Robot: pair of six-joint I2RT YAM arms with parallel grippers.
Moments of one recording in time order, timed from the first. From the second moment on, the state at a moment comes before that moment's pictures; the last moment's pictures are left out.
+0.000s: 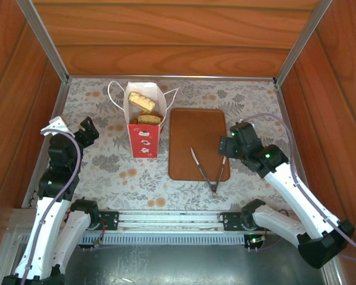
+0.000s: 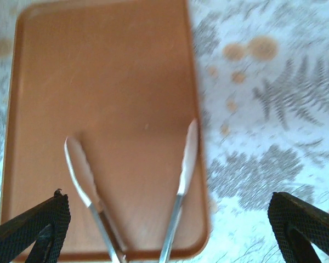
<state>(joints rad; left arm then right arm) -0.13 0.56 0.69 -0.41 -0.27 -0.54 0.54 0.92 0.94 -0.92 0.34 0.49</state>
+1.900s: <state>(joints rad) -0.06 1.58 0.36 0.75 -0.32 -0.05 0.07 1.54 0.44 0.68 0.19 0.04</state>
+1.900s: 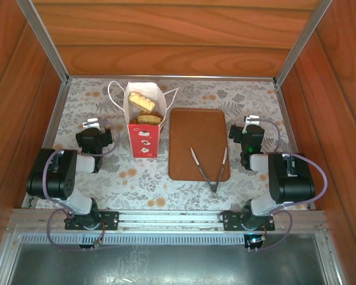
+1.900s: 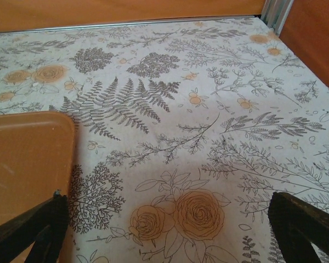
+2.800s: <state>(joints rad) -0.01 1.58 0.37 0.80 -0.29 -0.05 0.07 1.54 0.44 0.67 0.18 0.04</state>
